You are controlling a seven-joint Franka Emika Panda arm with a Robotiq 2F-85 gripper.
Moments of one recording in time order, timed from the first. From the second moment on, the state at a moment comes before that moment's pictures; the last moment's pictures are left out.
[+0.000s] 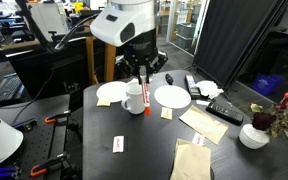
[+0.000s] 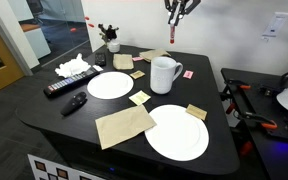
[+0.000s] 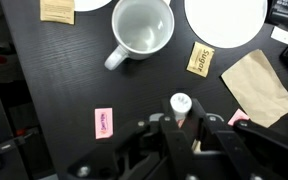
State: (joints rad) arm -0.20 -0.12 -0.09 -2.38 0.36 2.35 1.31
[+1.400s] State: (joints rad) arm -0.19 0.11 -0.15 -2.20 0.49 2.36 1.43
